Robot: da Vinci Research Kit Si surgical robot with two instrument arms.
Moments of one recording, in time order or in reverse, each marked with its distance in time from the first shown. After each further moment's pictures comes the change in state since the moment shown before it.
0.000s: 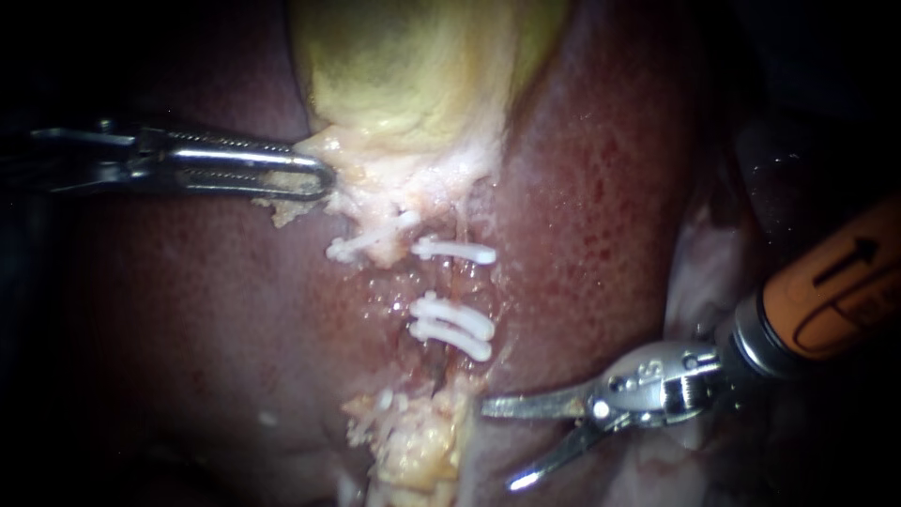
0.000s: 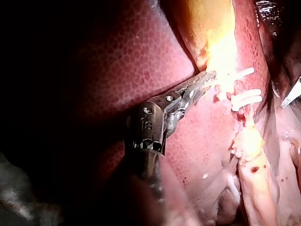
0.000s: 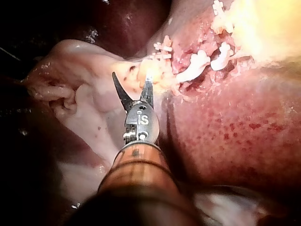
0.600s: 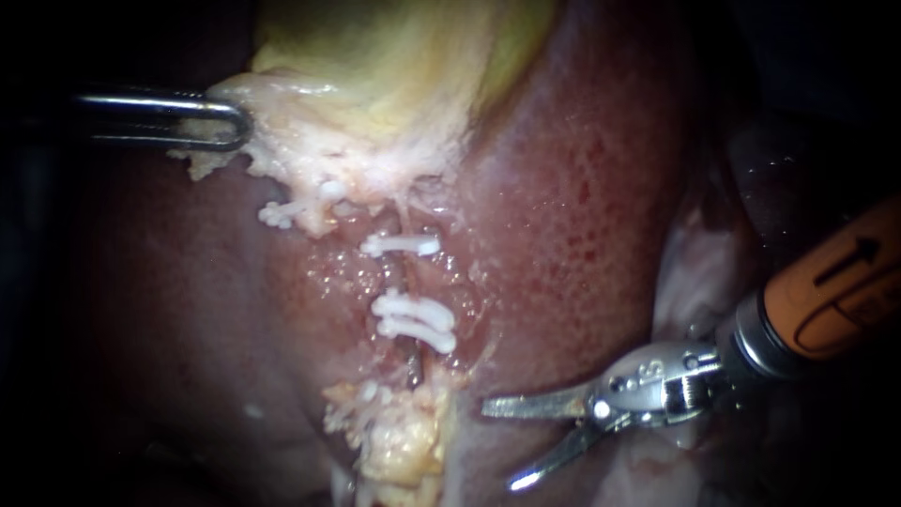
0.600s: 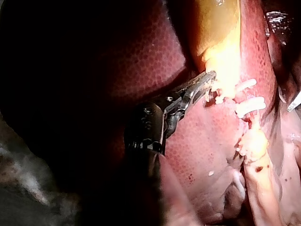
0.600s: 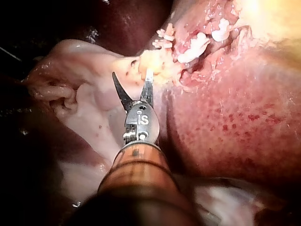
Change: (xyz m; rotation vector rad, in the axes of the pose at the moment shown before) right arm 0.000 0.000 0.000 0.001 0.000 0.000; left arm 0.005 0.000 -0.008 0.028 0.037 -0.007
